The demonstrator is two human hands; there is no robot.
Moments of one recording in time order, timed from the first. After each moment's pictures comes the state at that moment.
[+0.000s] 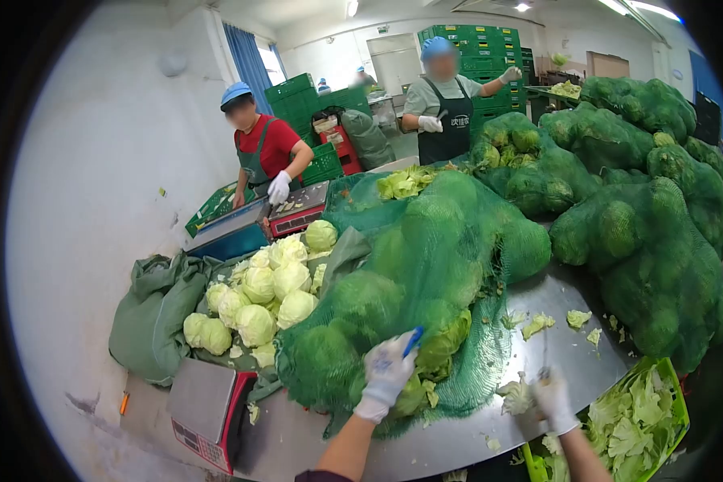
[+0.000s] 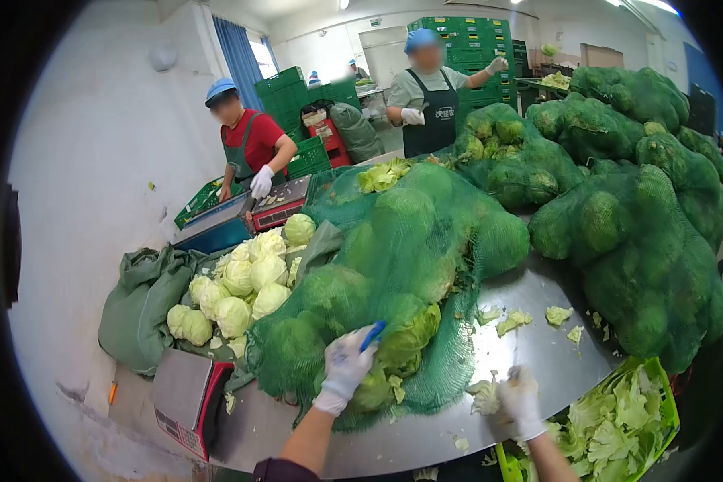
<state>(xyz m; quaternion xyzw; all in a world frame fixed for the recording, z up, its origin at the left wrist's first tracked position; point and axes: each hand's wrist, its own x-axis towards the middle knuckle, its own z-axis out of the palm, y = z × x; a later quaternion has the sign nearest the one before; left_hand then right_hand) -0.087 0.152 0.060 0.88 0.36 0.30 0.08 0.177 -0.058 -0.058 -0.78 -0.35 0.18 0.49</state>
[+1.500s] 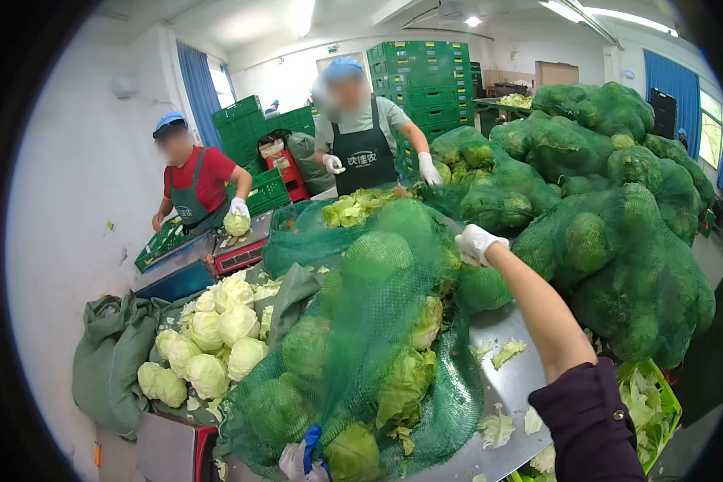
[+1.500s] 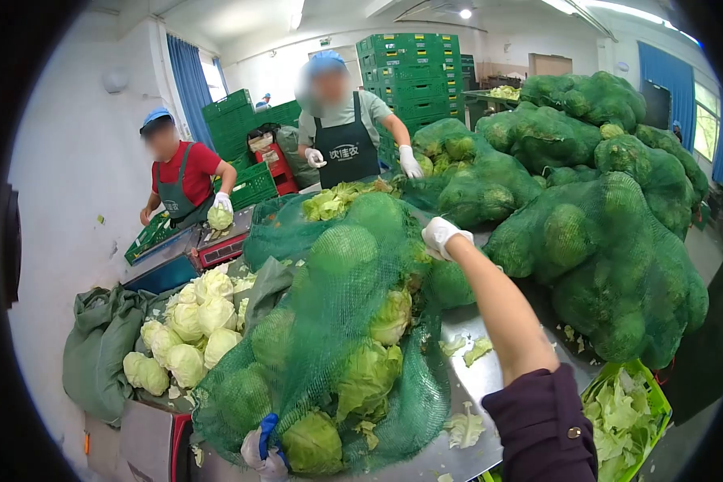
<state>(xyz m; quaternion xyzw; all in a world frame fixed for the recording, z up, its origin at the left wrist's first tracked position) -0.193 0.128 0.008 0.77 0.32 0.55 0.03 0.311 0.256 0.141 -0.83 -0.41 0.30 0.25</state>
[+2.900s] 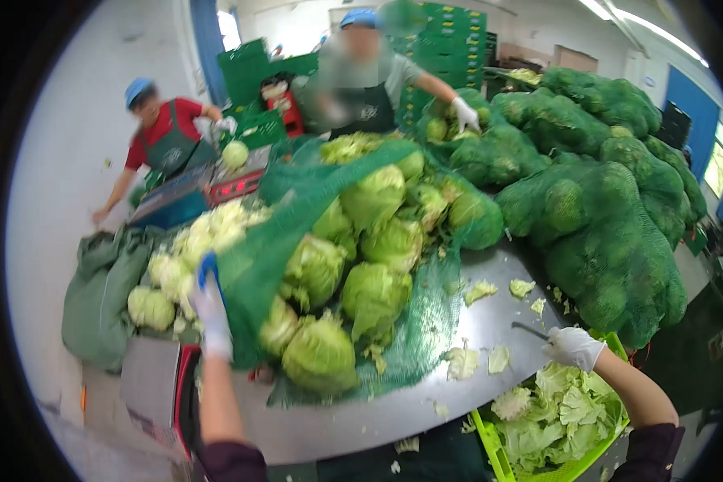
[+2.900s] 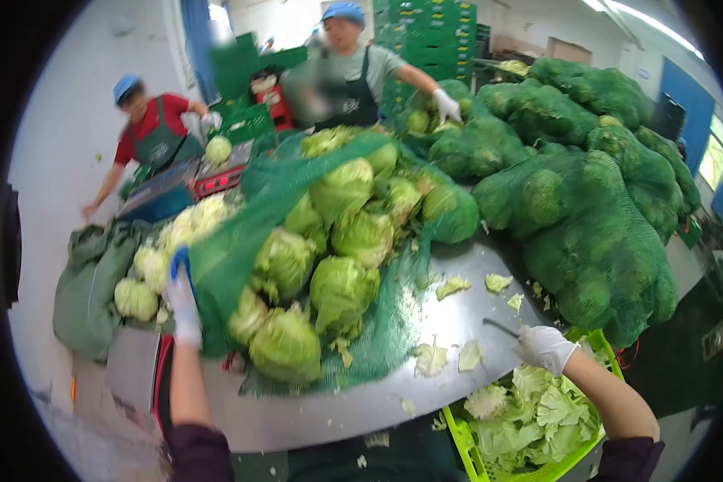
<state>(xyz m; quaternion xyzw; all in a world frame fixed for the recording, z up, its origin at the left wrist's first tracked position) -0.236 0.258 0.098 0.65 0.42 0.61 0.17 0.271 -0.127 0.094 -0.82 -0.54 0.17 -0.07</state>
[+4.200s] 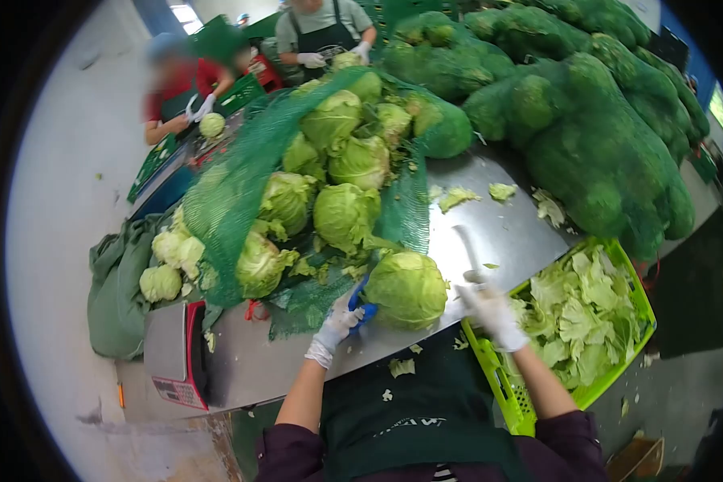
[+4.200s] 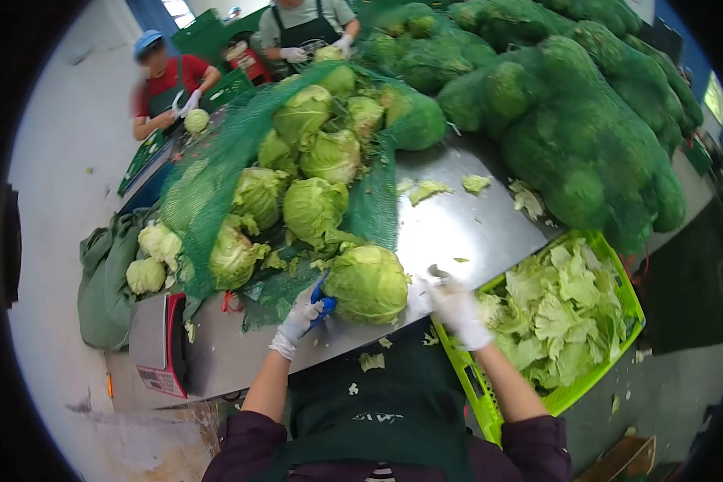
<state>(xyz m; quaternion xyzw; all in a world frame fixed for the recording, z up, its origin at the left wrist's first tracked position) -0.110 0.052 -0.030 0.82 0.30 0.24 0.43 0.144 -0.138 -0.051 -0.72 -0.38 0.22 0.54</state>
